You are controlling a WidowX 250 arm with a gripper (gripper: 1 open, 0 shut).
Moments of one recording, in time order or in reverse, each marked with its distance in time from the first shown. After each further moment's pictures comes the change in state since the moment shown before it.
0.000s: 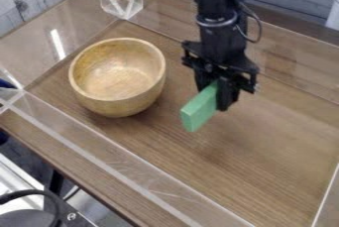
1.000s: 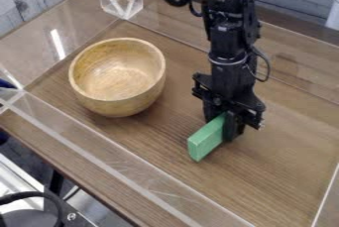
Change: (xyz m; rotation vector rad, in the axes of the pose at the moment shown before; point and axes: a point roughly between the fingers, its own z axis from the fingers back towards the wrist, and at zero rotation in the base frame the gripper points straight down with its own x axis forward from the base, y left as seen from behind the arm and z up) arm -0.004 -0.006 -0.039 -0.010 0.066 -0.036
